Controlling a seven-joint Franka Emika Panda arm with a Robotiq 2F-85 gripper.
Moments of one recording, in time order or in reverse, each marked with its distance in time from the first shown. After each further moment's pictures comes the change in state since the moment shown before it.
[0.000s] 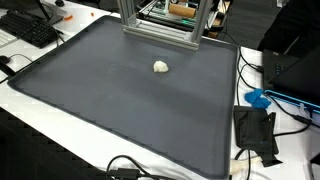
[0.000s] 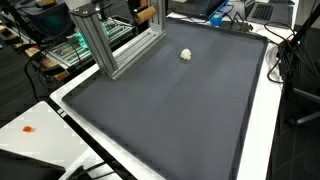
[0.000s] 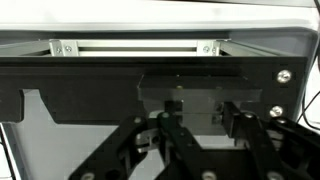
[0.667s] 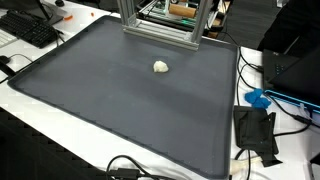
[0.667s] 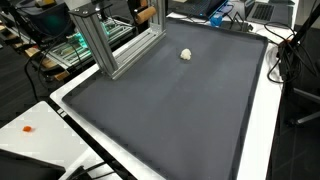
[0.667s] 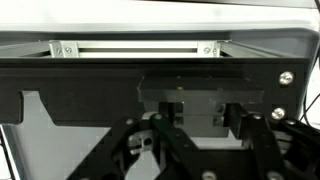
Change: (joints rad) arm 0.000 0.001 0.000 -0.006 0.000 0.002 -0.001
